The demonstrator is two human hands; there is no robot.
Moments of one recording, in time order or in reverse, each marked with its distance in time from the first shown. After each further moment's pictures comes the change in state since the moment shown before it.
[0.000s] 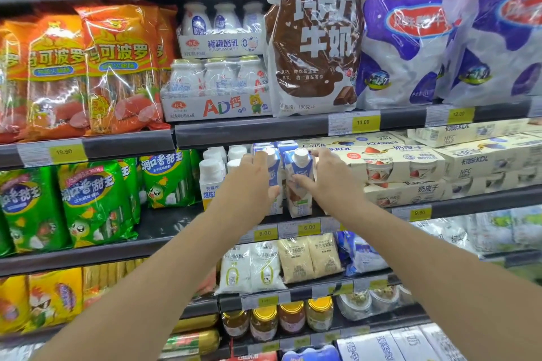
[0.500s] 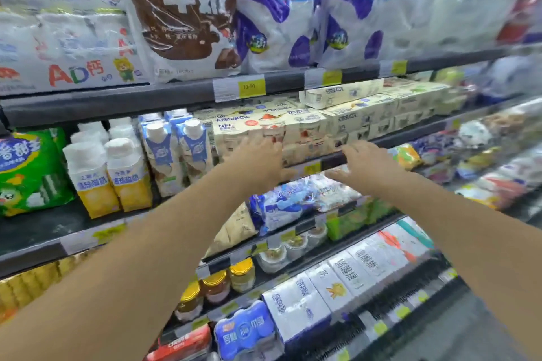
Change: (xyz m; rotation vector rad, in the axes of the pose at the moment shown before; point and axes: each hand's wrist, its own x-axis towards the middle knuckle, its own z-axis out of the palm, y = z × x) left_hand 0.042 0.144 0.075 0.259 -0.281 0.544; right_hand -0.087 0.166 -0.132 -0.677 -0.272 0.328
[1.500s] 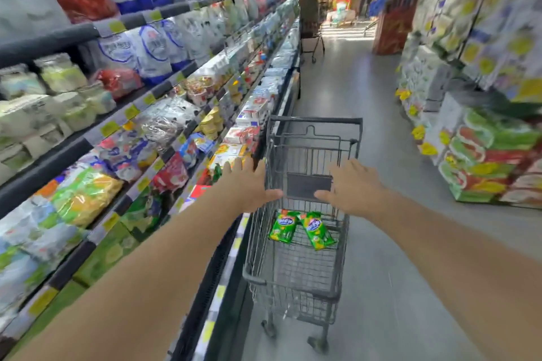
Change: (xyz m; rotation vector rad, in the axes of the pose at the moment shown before) left_hand 0.249 0.699 -0.032 -0.046 -0.179 0.760; right_hand -0.277 0.617 0.114 0.095 -0.182 0.887
